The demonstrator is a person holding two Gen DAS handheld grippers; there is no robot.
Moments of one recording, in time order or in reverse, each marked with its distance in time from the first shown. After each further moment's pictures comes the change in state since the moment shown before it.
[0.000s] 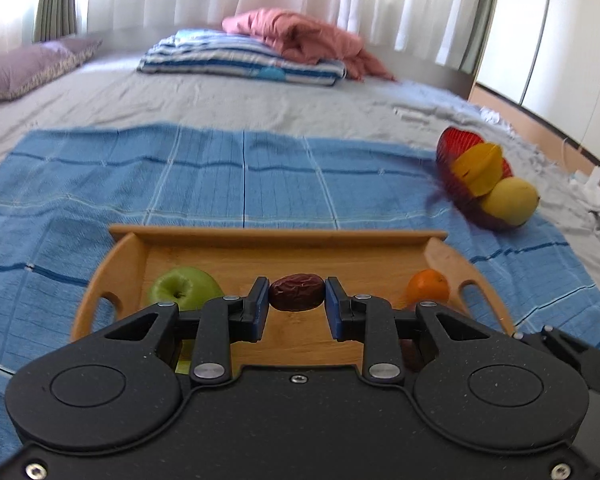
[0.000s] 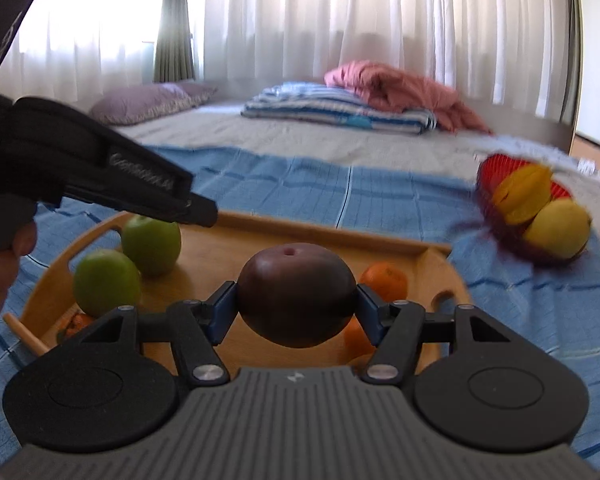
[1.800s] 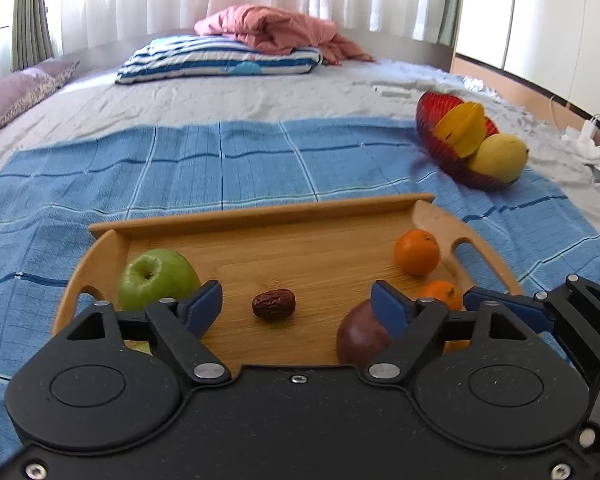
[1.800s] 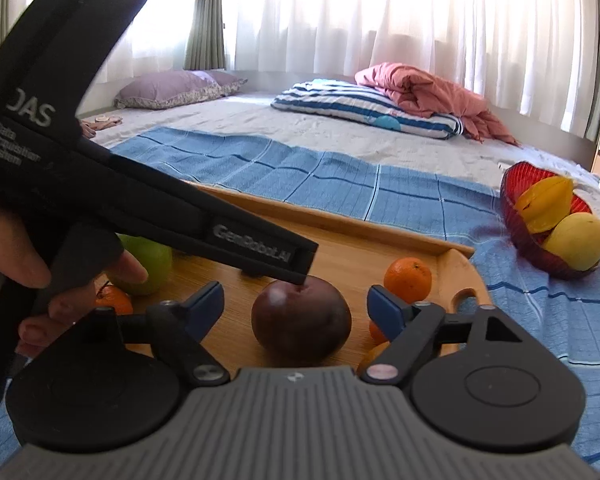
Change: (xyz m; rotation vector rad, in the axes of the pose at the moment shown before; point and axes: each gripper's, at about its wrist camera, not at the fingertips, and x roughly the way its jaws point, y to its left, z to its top) left arm -0.006 -0.025 -0.028 0.133 -0.013 0.004; right arm -0.019 0.014 -0.009 -0.093 -0.012 0.058
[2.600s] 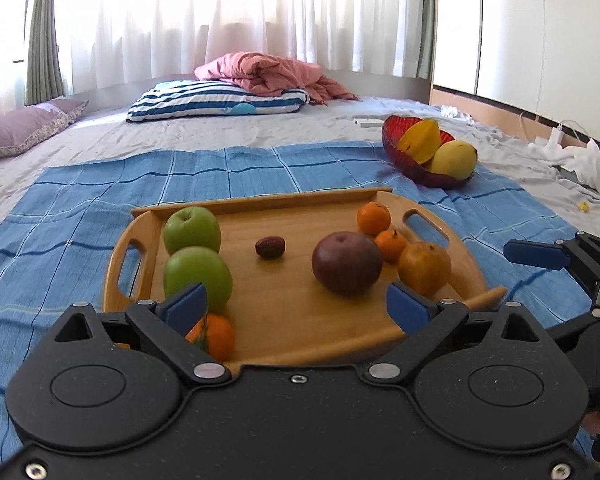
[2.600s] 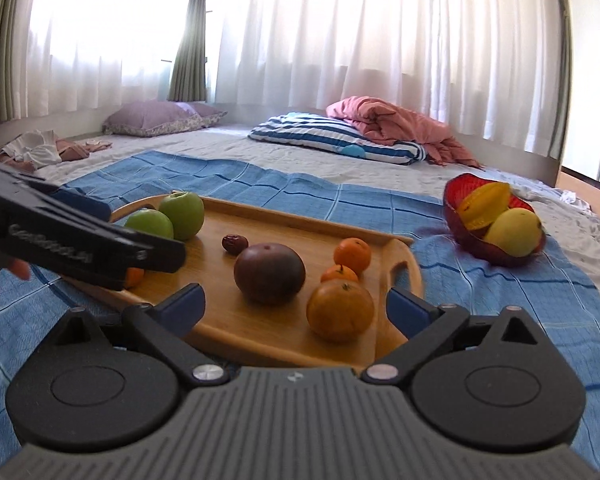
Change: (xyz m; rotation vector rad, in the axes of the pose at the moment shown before) left arm -0.116 -0.011 -0.090 0.029 -0.149 -0.010; right arm -0.086 -0.008 -0.049 0.016 -0.115 -0.081
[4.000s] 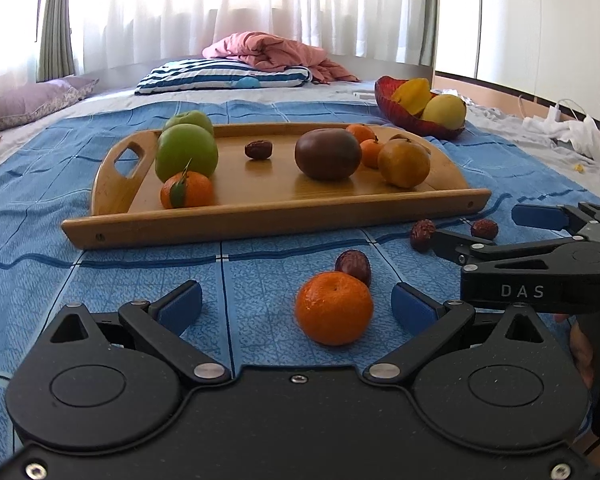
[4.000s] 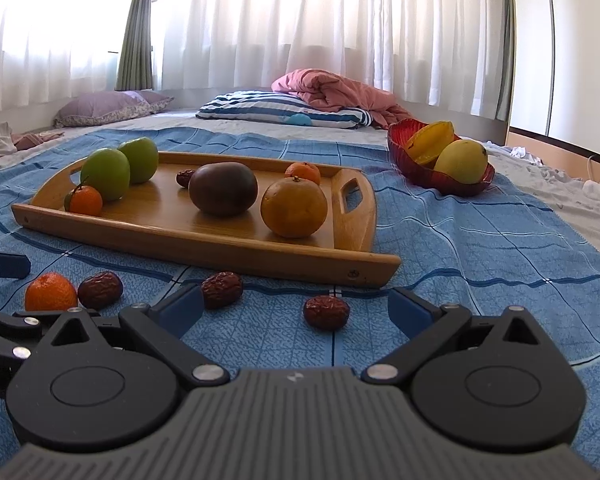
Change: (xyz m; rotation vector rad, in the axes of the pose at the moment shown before) left arm -0.008 -0.024 -0.097 -0.023 0.021 0.020; right arm -0.009 0.001 -0.066 0.085 0.043 -0.157
